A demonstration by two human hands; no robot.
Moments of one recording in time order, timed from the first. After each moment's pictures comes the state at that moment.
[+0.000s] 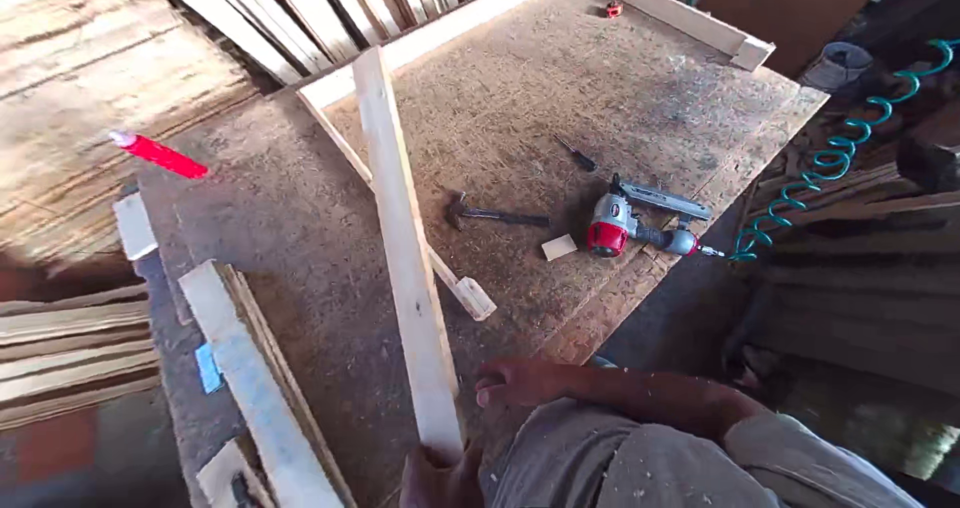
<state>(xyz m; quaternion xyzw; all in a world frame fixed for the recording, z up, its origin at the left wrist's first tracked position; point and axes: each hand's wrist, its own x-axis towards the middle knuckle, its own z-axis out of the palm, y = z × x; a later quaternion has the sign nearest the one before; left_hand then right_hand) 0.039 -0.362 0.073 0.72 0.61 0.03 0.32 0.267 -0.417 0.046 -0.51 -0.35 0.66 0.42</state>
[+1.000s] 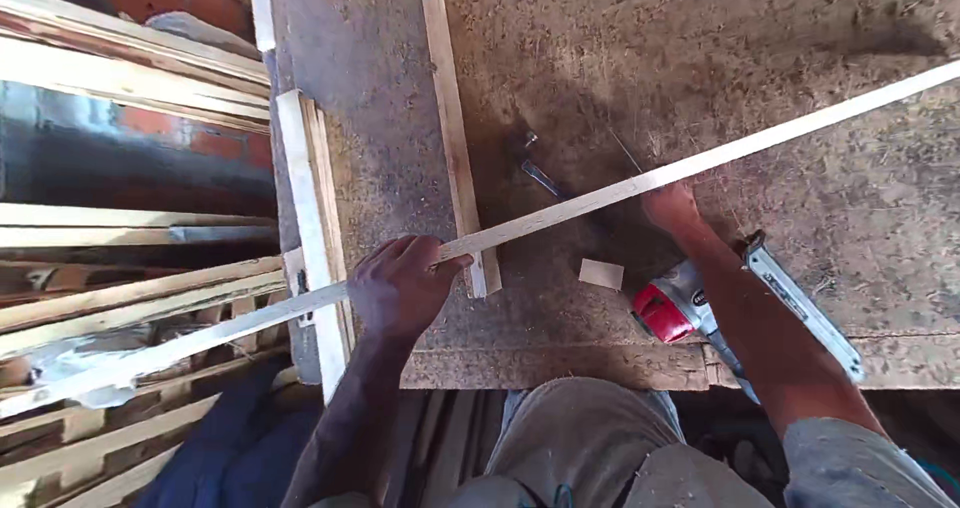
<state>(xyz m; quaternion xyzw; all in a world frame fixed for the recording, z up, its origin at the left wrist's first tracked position) 0.320 -0.214 0.136 0.87 0.48 0.05 -0.03 0.703 -0.292 -0.077 -0.82 -0.47 0.31 0.08</state>
